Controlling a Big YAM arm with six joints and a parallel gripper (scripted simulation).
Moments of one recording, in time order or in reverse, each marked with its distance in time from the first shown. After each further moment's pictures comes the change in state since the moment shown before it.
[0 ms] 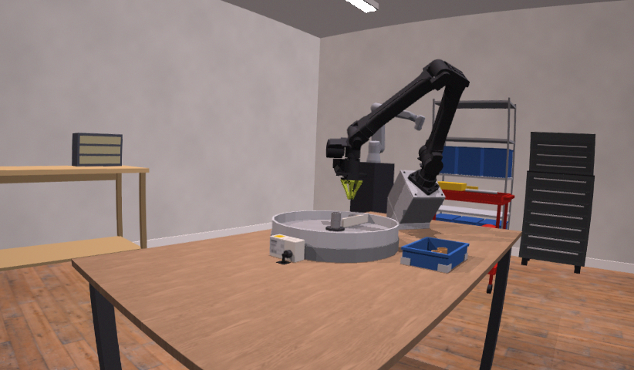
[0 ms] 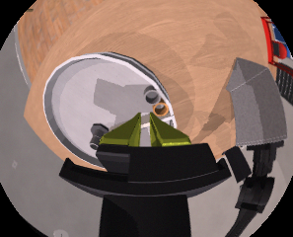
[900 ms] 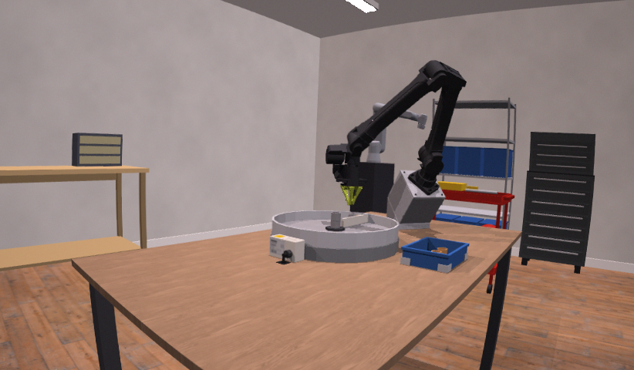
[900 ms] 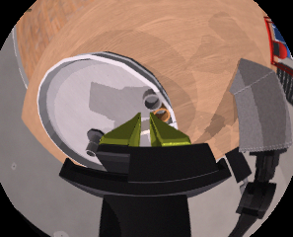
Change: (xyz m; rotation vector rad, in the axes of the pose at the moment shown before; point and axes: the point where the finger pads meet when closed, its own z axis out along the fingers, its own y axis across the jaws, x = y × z) arm 0.001 -0.001 0.022 0.007 0.002 -0.001
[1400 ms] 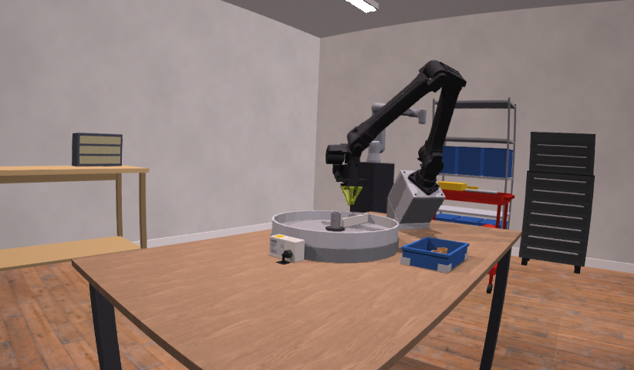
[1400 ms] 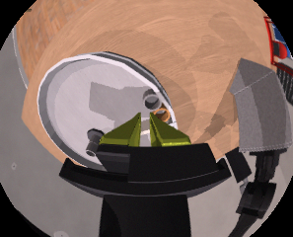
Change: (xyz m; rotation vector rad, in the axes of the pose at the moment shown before) arm 0.000 0.000 0.000 0.000 0.000 0.000
